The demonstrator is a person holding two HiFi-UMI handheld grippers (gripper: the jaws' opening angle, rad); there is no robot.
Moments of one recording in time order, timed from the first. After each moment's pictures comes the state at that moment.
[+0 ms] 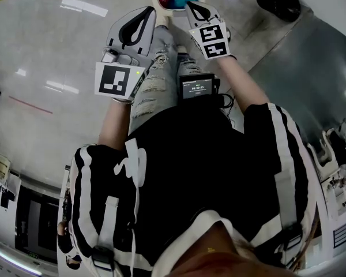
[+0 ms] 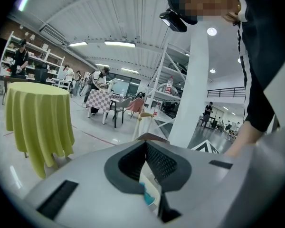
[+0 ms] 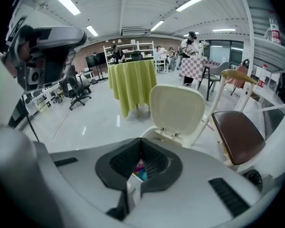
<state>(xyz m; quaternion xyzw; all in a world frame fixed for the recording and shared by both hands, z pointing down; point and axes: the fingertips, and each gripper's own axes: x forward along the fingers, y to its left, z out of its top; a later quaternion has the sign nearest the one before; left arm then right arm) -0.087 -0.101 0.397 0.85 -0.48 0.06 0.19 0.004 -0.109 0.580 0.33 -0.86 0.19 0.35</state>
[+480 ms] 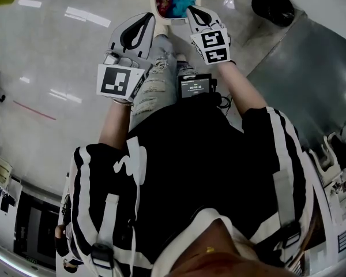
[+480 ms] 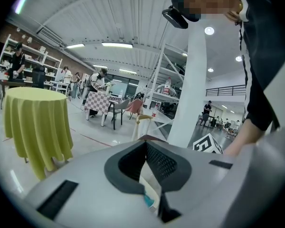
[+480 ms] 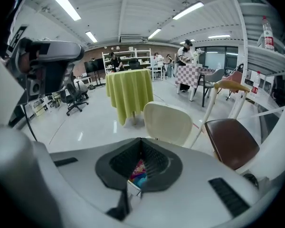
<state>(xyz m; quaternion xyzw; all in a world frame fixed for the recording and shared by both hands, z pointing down) -0.084 -0.102 0.362 0.86 -0.48 0.07 0.17 0.010 -0.124 0.523 0.35 -0.86 0.17 0.32</state>
